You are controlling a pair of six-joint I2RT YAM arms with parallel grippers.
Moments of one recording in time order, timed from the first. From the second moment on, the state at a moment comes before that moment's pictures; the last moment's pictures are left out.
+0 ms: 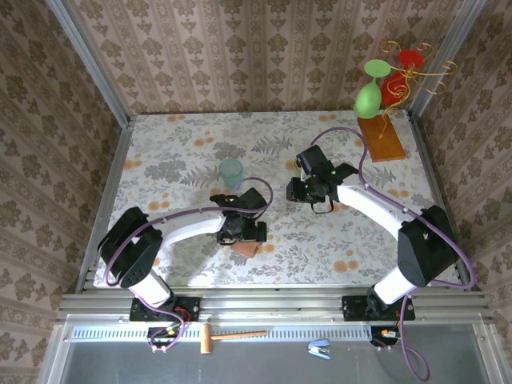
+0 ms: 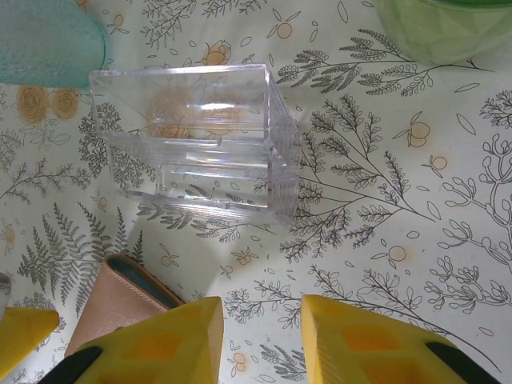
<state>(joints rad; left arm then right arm) -0.92 1.61 0.97 -0.71 -0.03 -0.82 0.50 1.56 1.15 -0.63 -0.11 0.56</state>
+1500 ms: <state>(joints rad) -0.59 1.24 0.49 -0.19 0.38 -0.92 0.82 1.61 1.11 -0.69 -0.11 0.53</state>
